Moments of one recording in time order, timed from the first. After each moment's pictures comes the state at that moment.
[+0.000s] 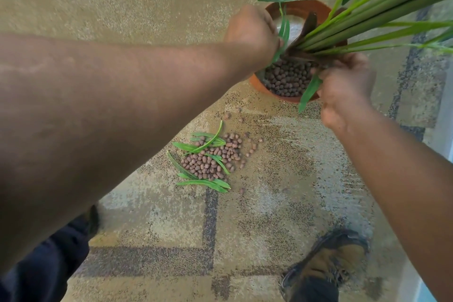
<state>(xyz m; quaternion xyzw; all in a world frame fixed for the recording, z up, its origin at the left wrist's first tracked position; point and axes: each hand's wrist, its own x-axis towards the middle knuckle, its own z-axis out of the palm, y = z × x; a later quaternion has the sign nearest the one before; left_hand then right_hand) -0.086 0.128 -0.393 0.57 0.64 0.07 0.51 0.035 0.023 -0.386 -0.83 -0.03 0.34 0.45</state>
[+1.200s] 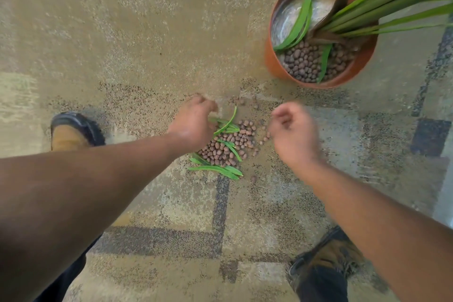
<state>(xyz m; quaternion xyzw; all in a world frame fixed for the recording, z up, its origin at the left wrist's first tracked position) -0.258 0.006 -0.467 0.71 0.55 -0.14 0.41 -0.056 -0.070 -0.418 -0.83 -0.32 0.42 0.18</state>
